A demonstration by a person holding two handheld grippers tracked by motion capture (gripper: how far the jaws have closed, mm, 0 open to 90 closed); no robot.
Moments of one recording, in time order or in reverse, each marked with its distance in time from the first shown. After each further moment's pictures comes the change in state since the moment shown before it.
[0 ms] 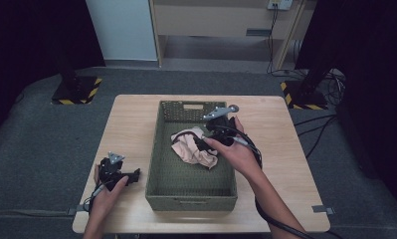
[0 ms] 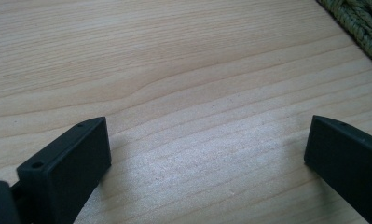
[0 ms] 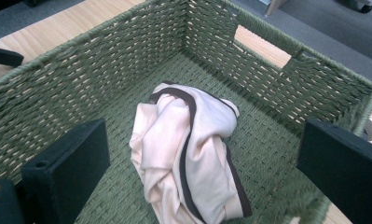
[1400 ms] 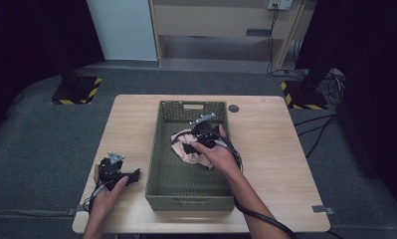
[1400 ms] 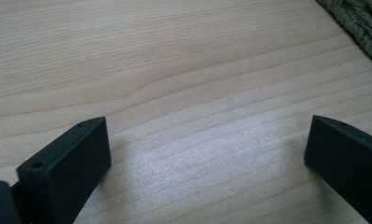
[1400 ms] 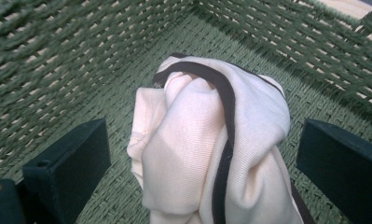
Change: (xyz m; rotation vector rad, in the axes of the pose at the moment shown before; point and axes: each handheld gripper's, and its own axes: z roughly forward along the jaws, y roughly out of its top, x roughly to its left) left arm 0.000 0.000 0.000 0.000 0.000 0.000; right arm 0.012 -0.018 0.080 0.110 0.029 0.067
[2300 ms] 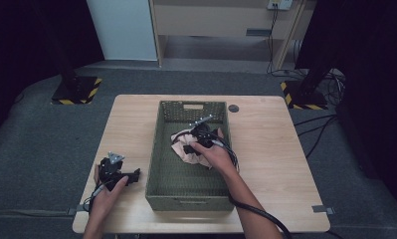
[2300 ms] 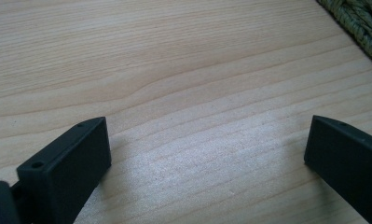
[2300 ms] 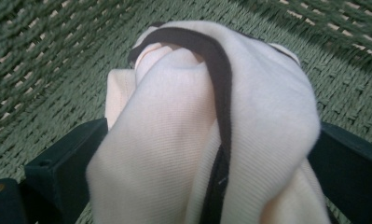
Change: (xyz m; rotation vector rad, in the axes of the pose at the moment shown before) left arm 0.000 0.000 0.000 0.000 0.000 0.000; right arm -0.010 -0.009 0.037 0.084 0.005 0.059
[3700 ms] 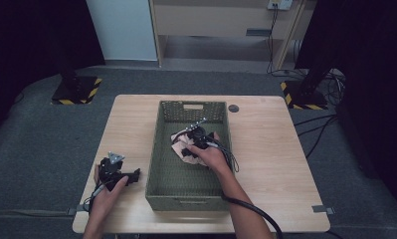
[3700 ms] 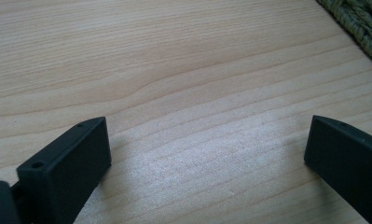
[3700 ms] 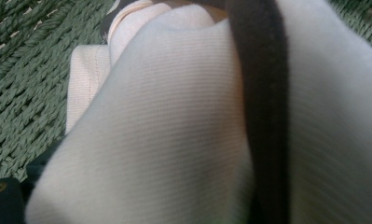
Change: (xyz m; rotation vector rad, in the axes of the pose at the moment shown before) left arm 0.000 0.000 0.000 0.000 0.000 0.001; right arm 0.000 -0.005 0.036 0.073 -0.025 0.000
